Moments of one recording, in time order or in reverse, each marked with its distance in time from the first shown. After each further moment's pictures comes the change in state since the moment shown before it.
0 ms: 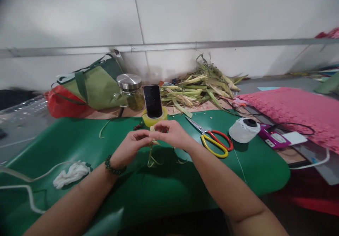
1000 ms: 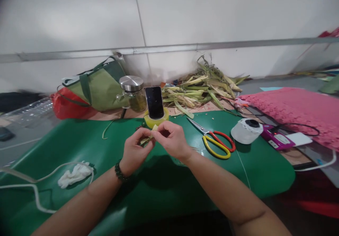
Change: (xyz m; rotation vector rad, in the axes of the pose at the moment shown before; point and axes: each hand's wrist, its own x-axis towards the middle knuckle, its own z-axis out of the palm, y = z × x) left_hand -0.007 -0.008 0.020 0.472 0.315 0.602; right_hand -0.013 -0.007 0.023 -0.040 0.321 -0.199
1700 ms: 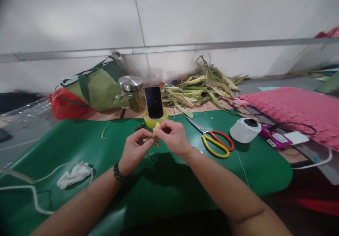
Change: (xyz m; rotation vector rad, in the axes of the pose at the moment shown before) left_hand 0.002 0.003 -0.002 -0.419 -0.072 -0.348; right_hand 0.004 0.005 -0.001 0.189 -0.017 0.169
